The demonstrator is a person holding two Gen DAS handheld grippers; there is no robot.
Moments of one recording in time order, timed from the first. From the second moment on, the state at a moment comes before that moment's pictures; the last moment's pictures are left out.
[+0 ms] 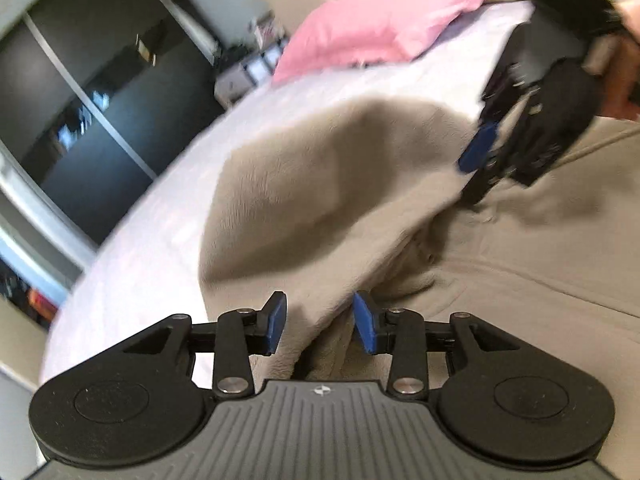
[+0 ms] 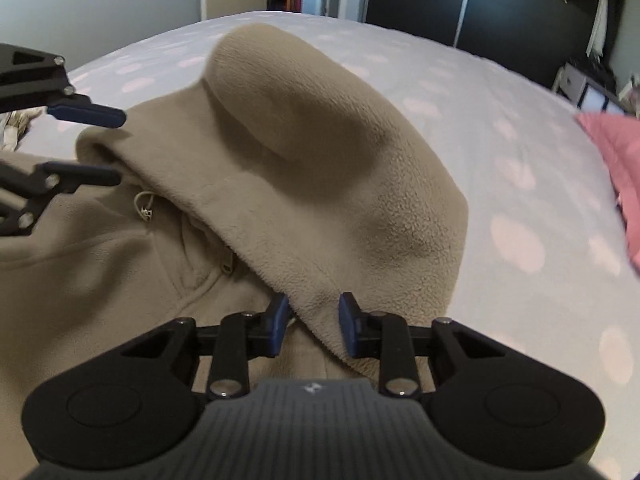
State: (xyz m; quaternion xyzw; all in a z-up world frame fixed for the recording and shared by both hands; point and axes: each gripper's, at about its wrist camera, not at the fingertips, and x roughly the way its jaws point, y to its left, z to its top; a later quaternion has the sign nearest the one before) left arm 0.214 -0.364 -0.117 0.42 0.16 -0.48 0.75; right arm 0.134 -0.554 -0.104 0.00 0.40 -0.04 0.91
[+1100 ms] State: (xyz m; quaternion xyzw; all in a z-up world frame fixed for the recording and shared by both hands) left arm 0.225 -0.355 -0.126 0.31 0.24 -0.54 0.75; right arm 0.285 -0.504 -0.019 -0.21 0.39 0.05 0.89
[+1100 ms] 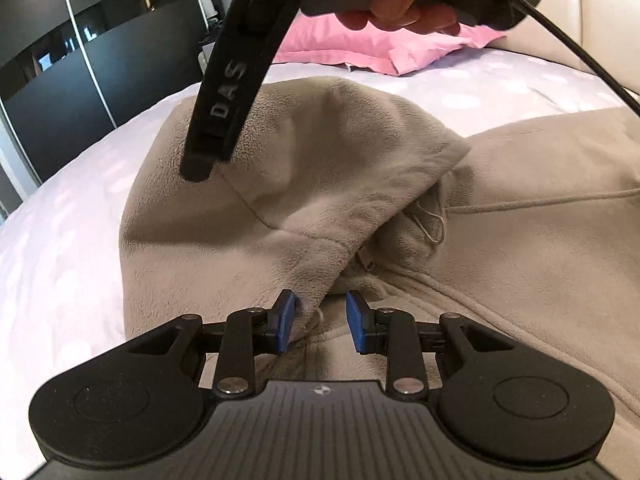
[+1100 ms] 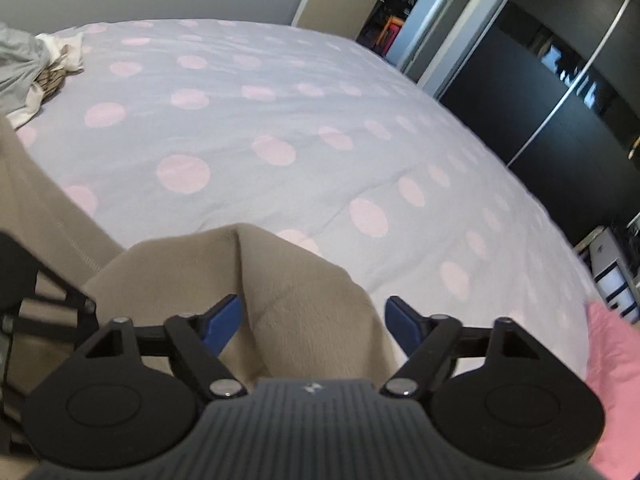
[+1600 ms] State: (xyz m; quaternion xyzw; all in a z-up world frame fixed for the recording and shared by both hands) left arm 0.201 -0.342 -0.127 0.33 0.24 -0.51 0.76; right arm 0.161 -0.495 0.032 -0.15 0.36 0.09 0.92
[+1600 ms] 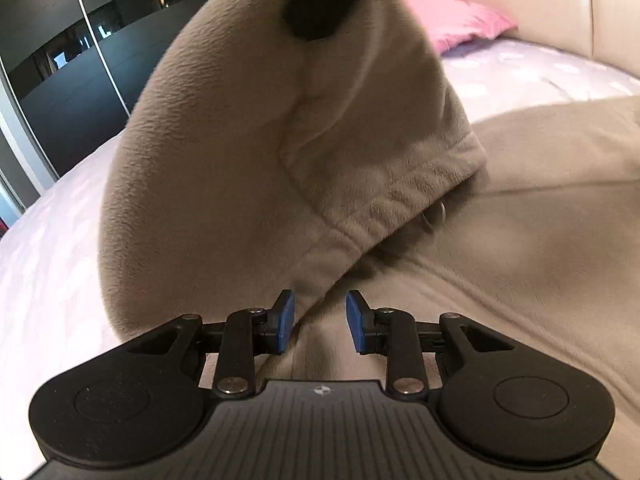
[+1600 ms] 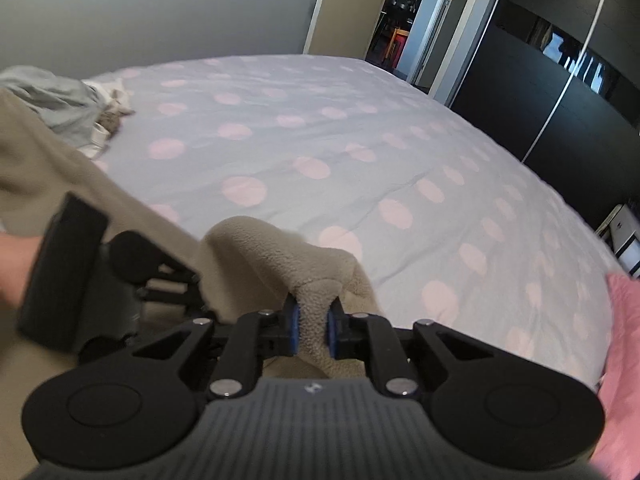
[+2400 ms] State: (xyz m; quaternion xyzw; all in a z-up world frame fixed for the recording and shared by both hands) left arm 0.190 -0.270 -0.040 0.20 0.31 -0.50 0.78; right arm 0.016 -0.406 -0.123 -0.27 0.41 0.11 0.86
